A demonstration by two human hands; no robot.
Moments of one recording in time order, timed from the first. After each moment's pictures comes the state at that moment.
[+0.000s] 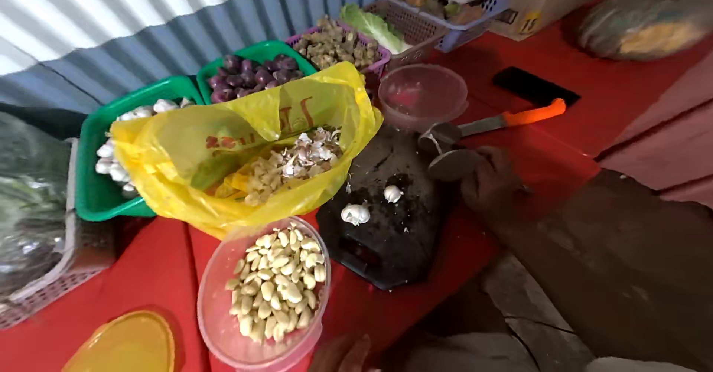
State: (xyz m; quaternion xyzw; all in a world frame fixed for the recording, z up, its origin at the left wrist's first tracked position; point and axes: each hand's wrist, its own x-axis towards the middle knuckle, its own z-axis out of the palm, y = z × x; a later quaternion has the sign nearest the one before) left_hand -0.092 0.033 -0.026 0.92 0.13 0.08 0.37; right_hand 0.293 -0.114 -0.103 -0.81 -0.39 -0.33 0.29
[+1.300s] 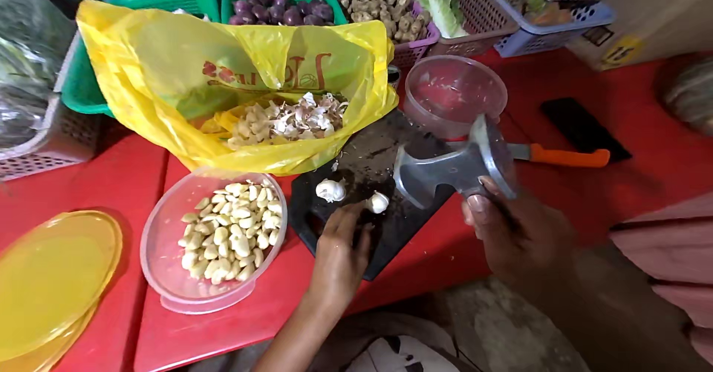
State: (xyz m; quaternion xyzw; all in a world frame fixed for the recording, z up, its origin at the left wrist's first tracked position) left_hand 0.085 0.009 -0.079 0.85 0.25 0.33 0.34; right_hand 0.268 -0.131 -0.009 -0.67 -0.56 -0.04 0.48
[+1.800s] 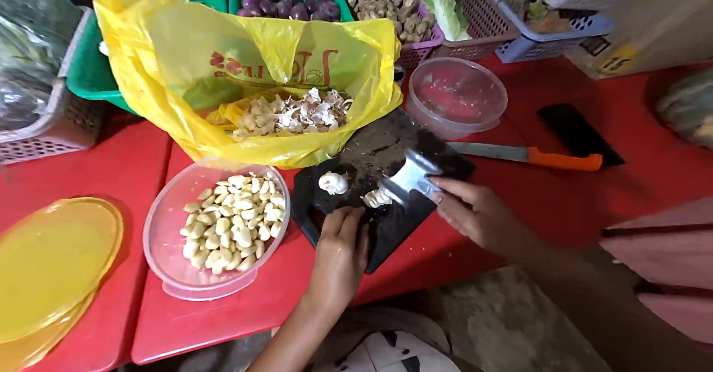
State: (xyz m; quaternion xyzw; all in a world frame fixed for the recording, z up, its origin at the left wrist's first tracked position) left_hand 0.077 0.001 -0.088 0.87 0.26 0.33 0.27; right_hand 0.294 -0.119 -0.022 -0.77 -0.47 0.26 0.35
